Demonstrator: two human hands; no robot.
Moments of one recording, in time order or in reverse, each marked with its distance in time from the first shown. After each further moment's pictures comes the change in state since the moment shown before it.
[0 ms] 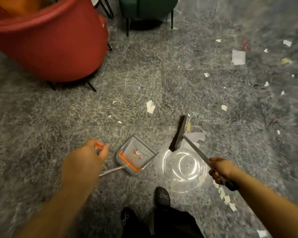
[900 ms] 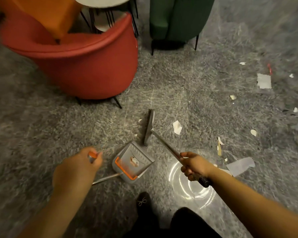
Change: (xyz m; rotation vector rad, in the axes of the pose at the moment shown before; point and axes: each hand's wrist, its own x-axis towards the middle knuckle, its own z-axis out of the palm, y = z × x) left_hand 0.168 -0.186 -0.103 -0.007 0.046 -0.095; right_hand -0.018 -0.144 0.318 -0.051 -0.285 -0.115
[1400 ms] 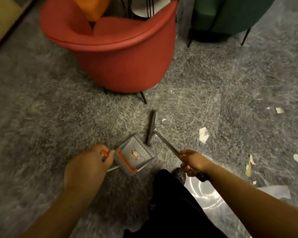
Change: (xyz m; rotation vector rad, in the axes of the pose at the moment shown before) left_hand 0.088 -0.019 -0.014 0.149 0.015 -0.012; right_hand 0.108 -0.095 0.088 -0.174 -0.106 0.102
